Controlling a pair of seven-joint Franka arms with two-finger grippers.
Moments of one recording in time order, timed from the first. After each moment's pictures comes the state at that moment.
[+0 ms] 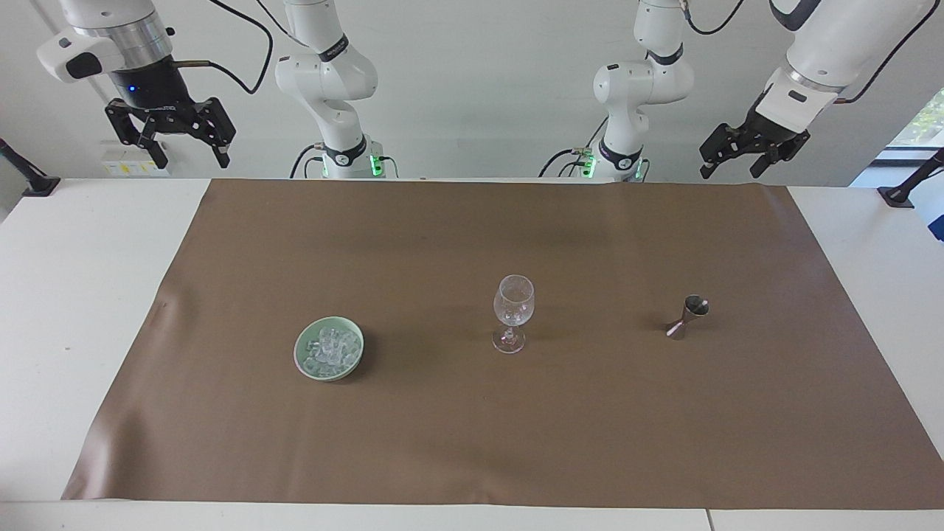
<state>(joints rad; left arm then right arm) 0.08 -0.18 -0.07 -1.77 -0.14 1.44 -0.20 -0.03 -0.08 -0.08 -1.52 -0.01 1.53 -0.13</state>
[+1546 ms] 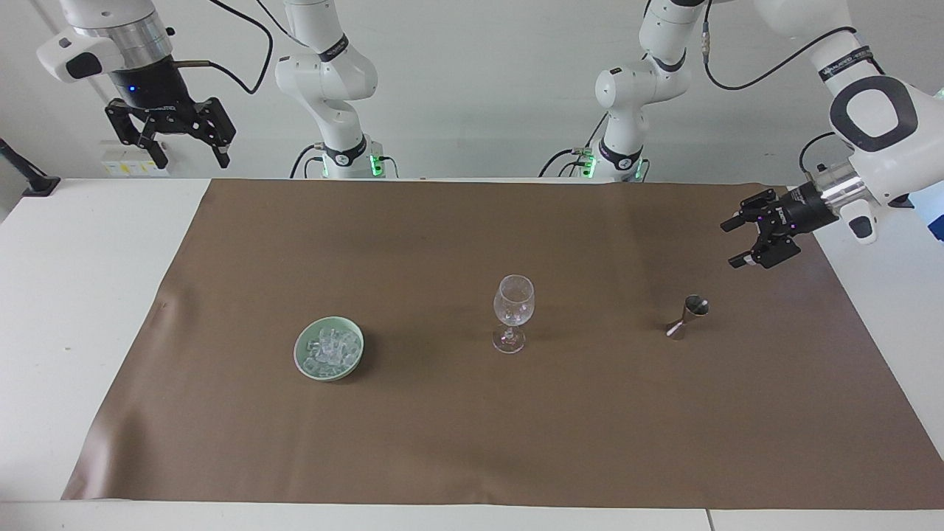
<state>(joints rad) 0.24 0.12 0.02 -1.80 -0.63 1.62 -0.91 -0.03 -0.08 -0.08 -1.52 -0.01 1.53 -0.13</state>
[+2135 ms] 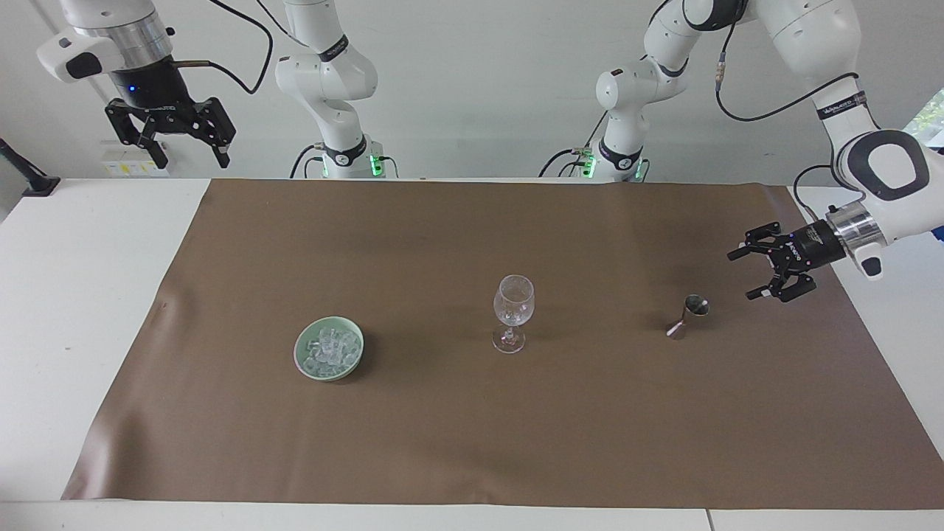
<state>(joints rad) 0.30 0.25 0.08 -1.80 -0.78 1.66 -0.92 -0.03 -0.08 -0.08 -1.52 -0.01 1.53 -0.13</state>
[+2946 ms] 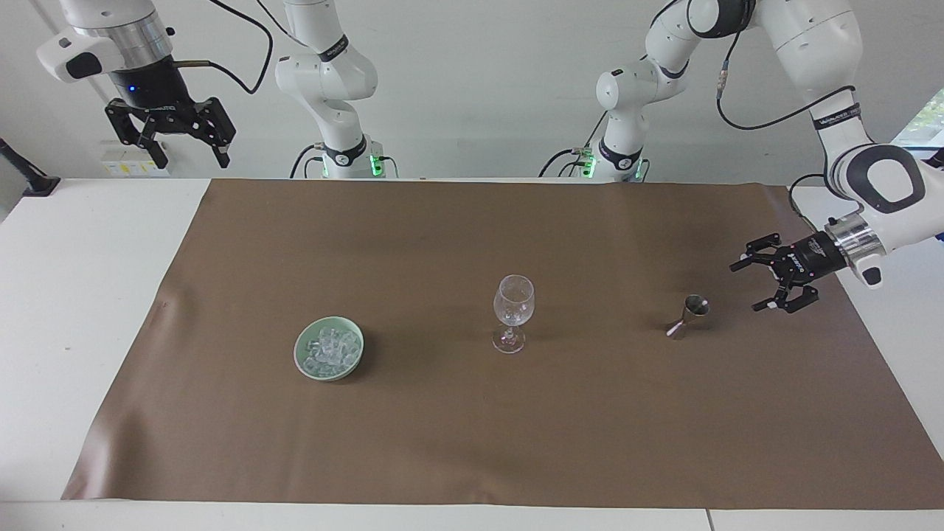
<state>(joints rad) 0.31 0.33 0.09 -1.83 -0.90 1.75 -1.00 -0.03 -0.08 -0.08 -1.52 -0.01 1.53 -0.13</state>
